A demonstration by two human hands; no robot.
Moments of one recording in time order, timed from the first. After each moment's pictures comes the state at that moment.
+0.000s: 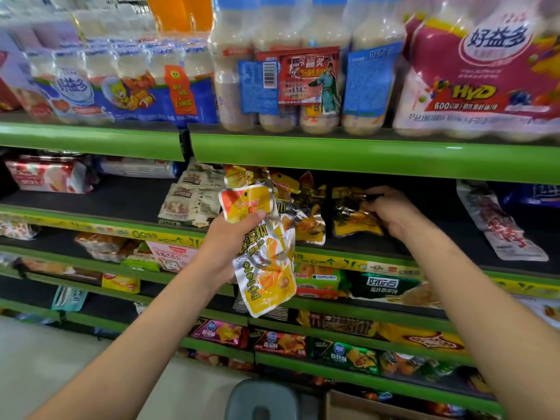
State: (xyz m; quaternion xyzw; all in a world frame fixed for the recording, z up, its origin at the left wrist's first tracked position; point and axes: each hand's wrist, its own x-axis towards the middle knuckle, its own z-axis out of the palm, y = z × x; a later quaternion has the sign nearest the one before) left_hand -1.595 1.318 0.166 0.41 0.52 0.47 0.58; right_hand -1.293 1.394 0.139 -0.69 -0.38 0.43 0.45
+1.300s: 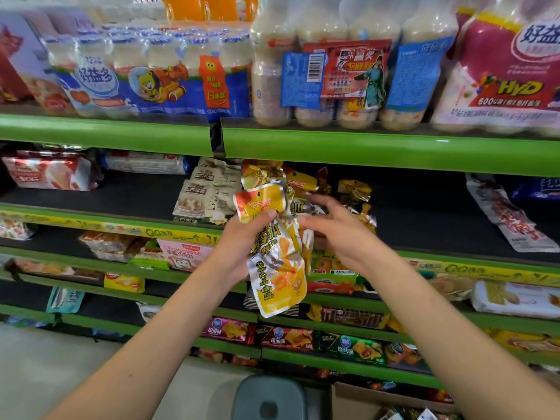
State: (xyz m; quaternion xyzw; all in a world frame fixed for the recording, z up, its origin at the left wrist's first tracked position) left_hand -1.627 1.327 0.147 0.39 0.44 0.46 0.67; right_hand -1.439 1.318 0.163 -0.53 -0.47 0.57 0.42
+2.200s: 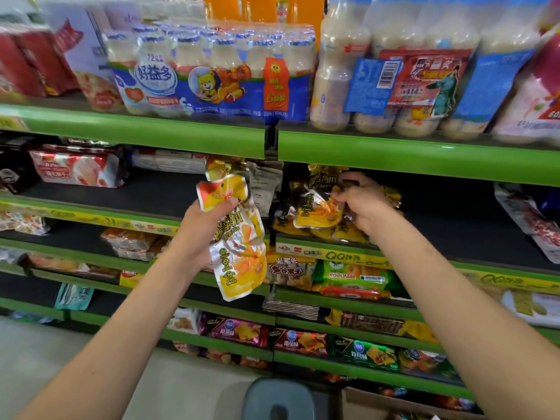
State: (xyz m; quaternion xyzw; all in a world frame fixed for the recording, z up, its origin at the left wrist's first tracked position) left_hand -1.751 1.363 0.153 0.40 0.47 0.51 0.60; right_hand -1.467 1.401 0.173 -0.65 -0.39 0.43 0.50
